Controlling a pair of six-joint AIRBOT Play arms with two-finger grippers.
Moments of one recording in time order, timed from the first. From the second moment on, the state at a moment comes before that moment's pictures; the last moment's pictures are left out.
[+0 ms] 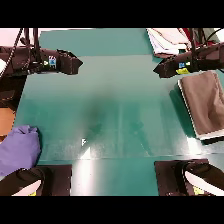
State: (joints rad) left arm -0.45 -1.06 1.43 1.28 -0.95 -1.56; right arm 0.25 -1.07 1.43 -1.26 1.23 1.46
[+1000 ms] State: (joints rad) left arm -0.30 -0.91 1.38 1.42 -1.09 -1.59; right arm 0.25 -1.07 1.43 -1.26 1.23 1.46
